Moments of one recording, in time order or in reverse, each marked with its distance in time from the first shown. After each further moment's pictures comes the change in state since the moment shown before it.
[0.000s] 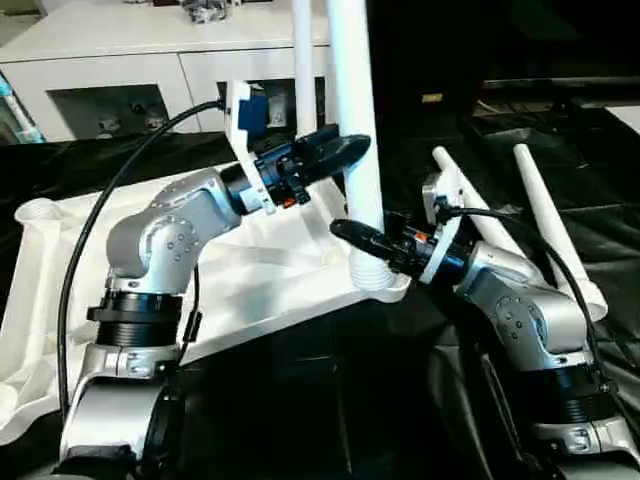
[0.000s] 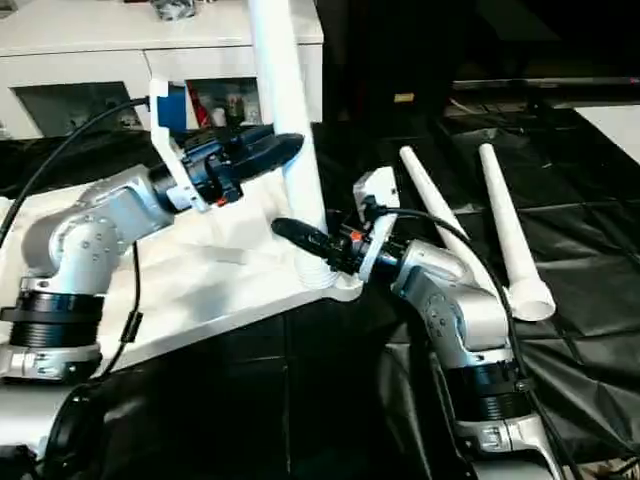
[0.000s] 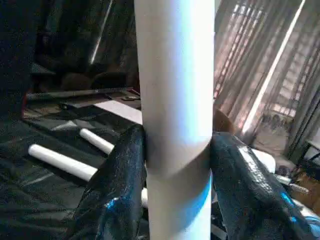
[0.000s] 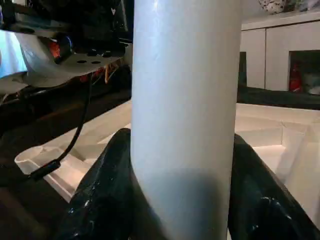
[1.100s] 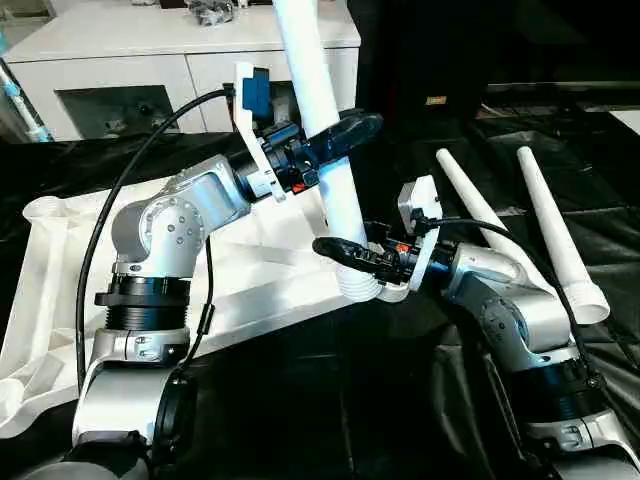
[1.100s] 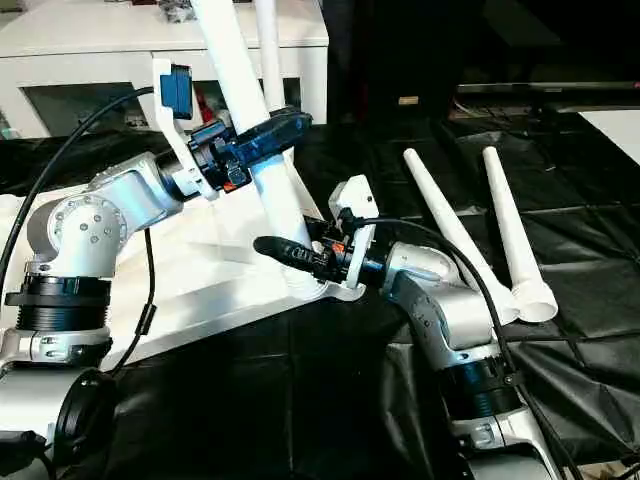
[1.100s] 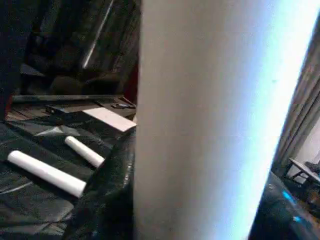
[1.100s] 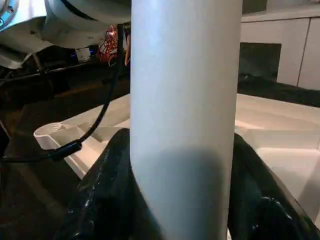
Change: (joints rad) left arm -0.068 -0.038 0.039 0.039 -0.055 0.062 0.051; right arm -0.019 0.005 0.064 0.034 -0.044 -0.045 0.055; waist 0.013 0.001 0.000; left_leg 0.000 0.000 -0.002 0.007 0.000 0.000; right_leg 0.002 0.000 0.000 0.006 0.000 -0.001
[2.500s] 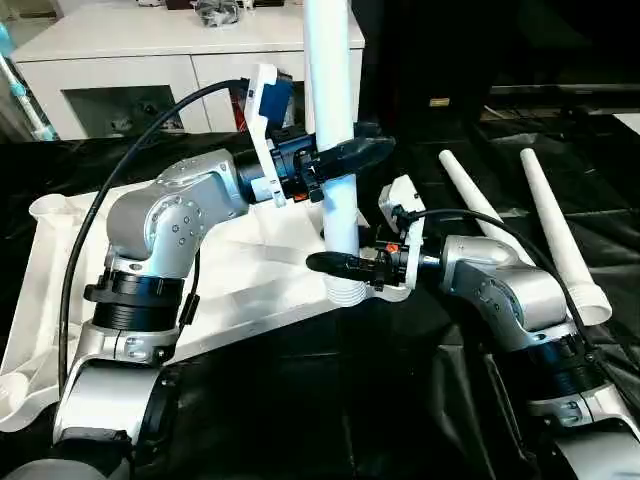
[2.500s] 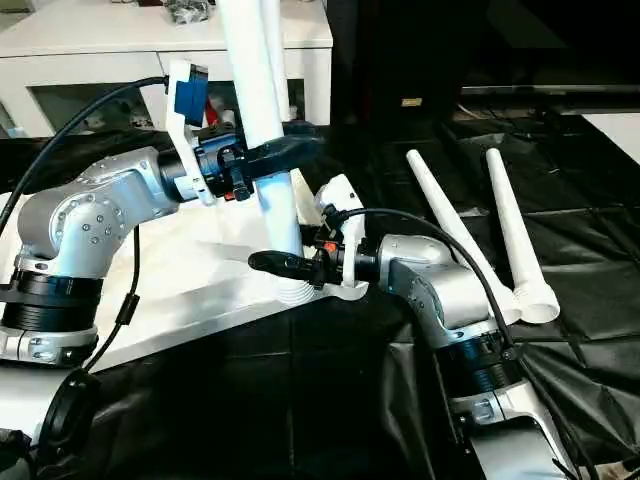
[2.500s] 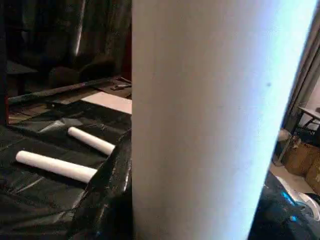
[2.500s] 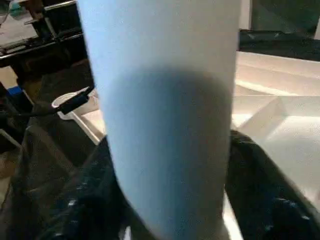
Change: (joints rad) left arm -0.005 0.073 -0.126 -0.063 0.083 -0.048 -0.096; right arm -0.092 -0.042 0.059 0.054 -0.020 0.162 0.052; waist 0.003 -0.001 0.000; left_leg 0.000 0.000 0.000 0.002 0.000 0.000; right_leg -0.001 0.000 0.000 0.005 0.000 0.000
